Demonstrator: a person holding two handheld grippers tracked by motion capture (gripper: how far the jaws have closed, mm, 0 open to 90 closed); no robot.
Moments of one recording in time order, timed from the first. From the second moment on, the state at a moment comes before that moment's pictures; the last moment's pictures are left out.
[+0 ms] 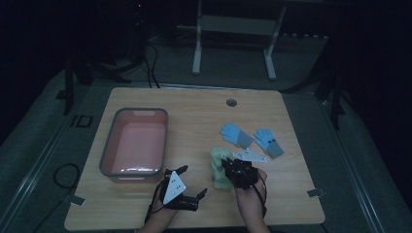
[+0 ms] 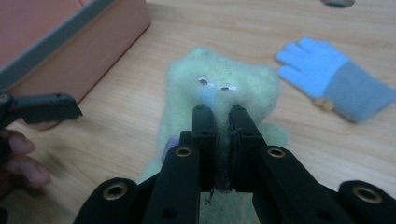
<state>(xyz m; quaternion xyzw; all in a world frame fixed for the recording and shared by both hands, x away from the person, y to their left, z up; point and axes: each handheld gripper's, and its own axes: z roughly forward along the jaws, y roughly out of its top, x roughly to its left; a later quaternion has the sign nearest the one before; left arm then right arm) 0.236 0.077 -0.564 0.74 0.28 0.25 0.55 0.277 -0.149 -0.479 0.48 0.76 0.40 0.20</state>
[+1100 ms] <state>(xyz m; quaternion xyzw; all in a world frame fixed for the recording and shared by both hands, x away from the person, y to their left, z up) 0.237 0.077 -0.564 0.75 0.28 0.24 0.55 0.287 -0.152 -0.530 0.49 0.78 0.35 0.17</state>
